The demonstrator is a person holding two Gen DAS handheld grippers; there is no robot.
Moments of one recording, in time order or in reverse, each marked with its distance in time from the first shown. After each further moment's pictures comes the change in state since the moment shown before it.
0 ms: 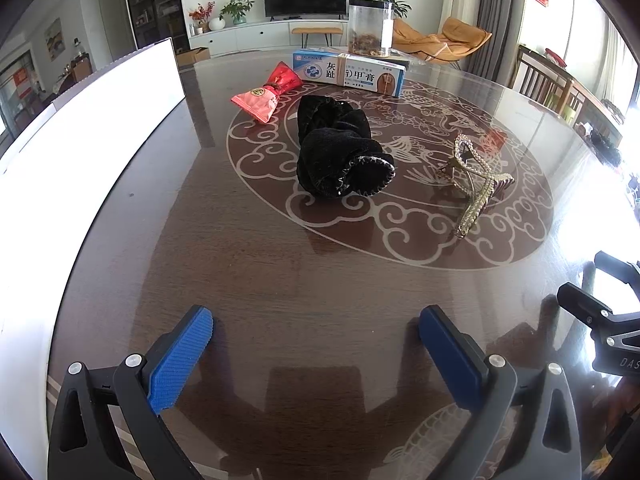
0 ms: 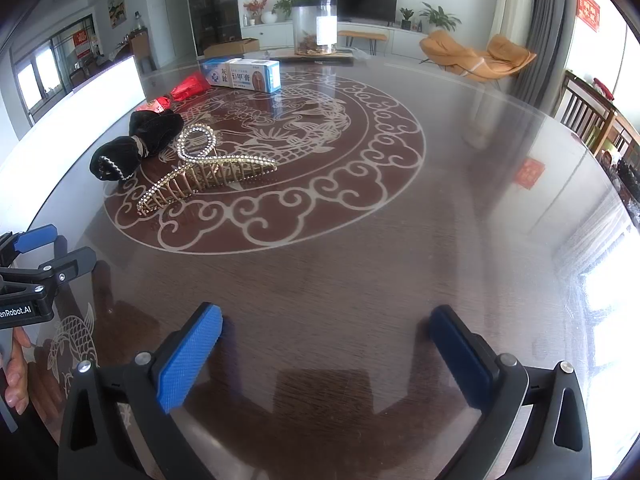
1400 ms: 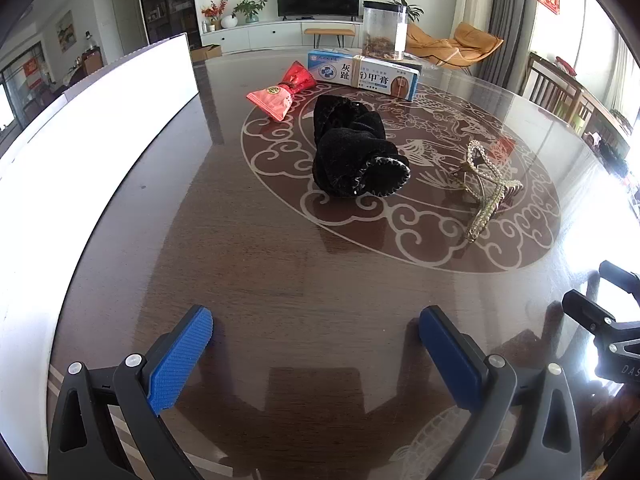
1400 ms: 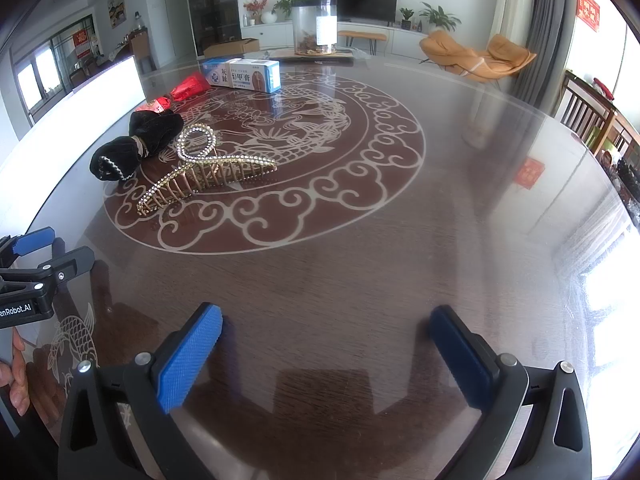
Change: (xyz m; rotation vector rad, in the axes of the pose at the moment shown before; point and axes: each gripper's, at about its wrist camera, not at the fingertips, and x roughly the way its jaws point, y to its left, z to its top) left arm 0.000 0.005 -0.002 -0.047 -0.007 0.030; right arm 0.000 0.000 0.000 0.000 0.000 0.000
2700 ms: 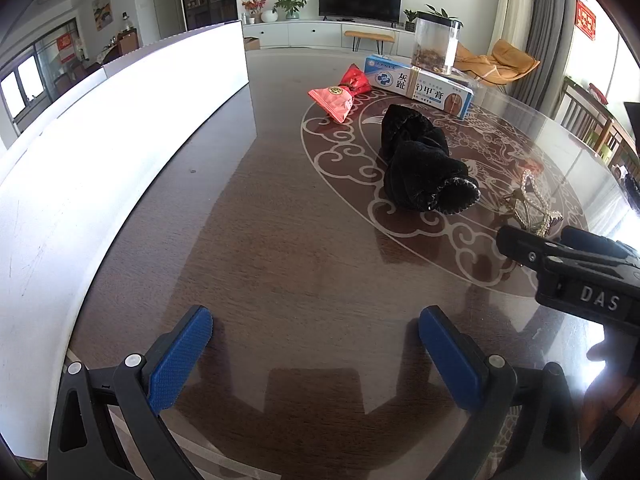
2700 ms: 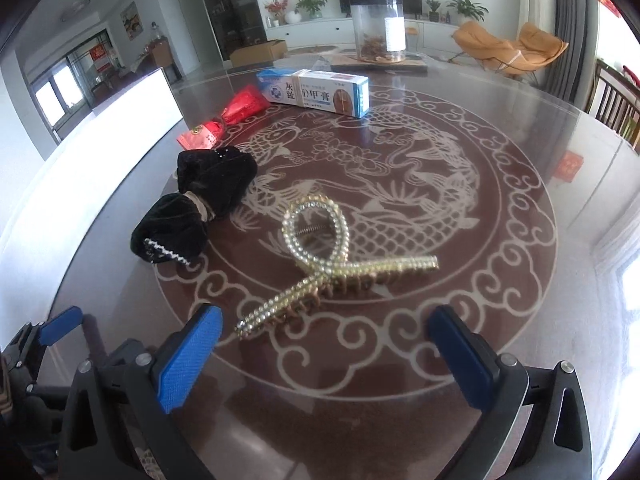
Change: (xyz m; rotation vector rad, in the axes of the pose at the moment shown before) left arm 0.001 0.029 0.001 -0.106 0.001 0.066; right arm 0.049 0.085 0.077 -0.013 0.024 0.079
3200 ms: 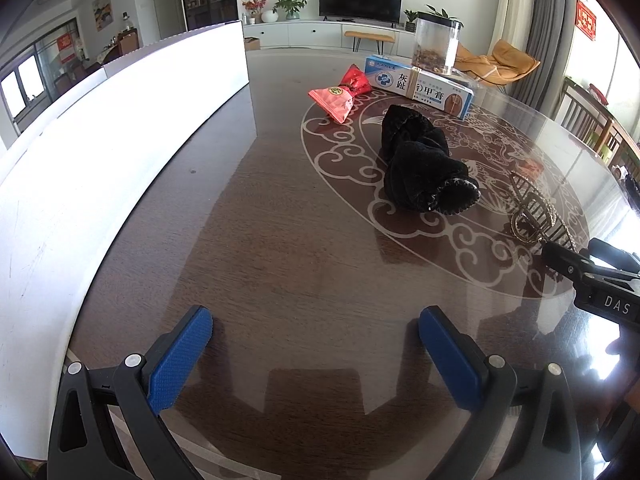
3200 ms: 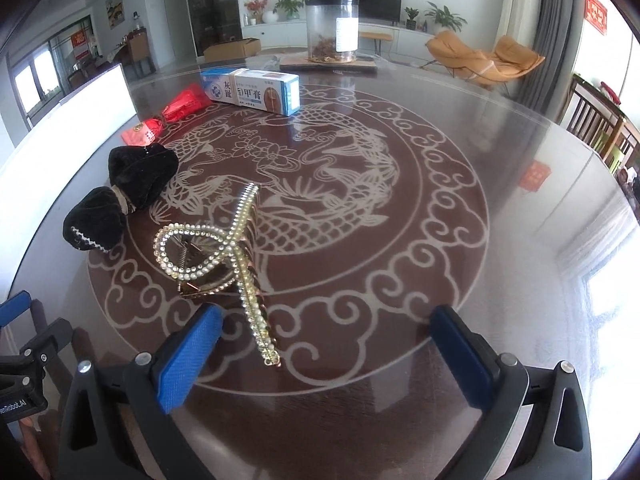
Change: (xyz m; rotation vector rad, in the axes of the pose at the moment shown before) left arm 0.001 0.001 0.000 0.001 -0.003 0.000; right arm -0.011 -0.054 -0.016 0.016 -0.021 -0.074
